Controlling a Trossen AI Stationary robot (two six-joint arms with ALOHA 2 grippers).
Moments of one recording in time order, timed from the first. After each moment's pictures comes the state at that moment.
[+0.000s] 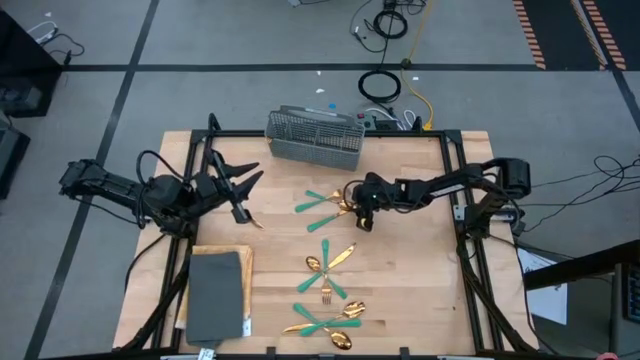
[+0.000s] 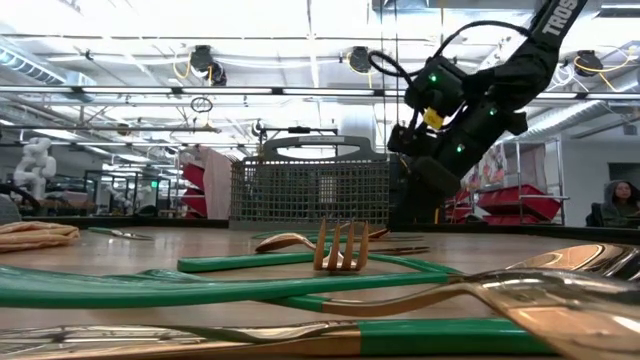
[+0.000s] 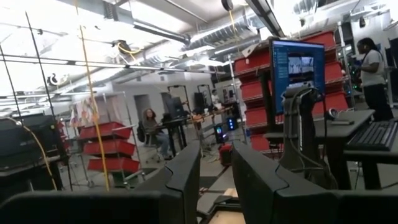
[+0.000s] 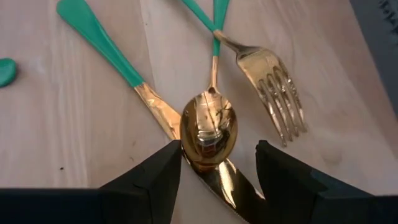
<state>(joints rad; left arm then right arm) -0.27 0.84 0.60 0.65 -0.63 0.48 -0.20 1.66 0.63 0.22 0.05 0.03</state>
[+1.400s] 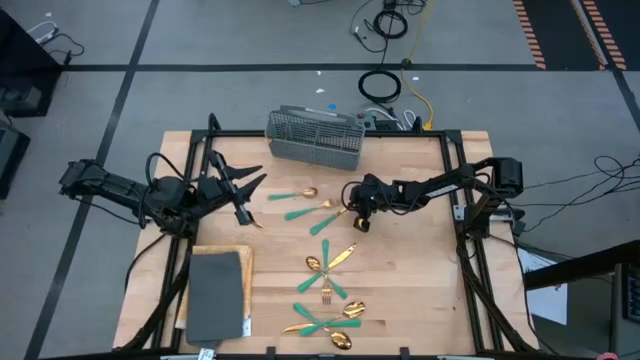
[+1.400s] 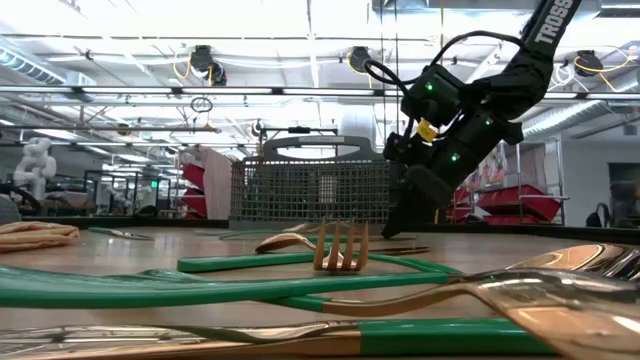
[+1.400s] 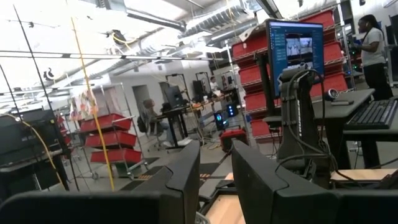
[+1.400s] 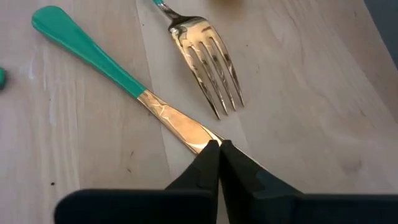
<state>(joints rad) -0.27 0.84 0.60 0.58 -0.65 0.48 -0.20 1.71 0.63 0.28 0.04 0.07</state>
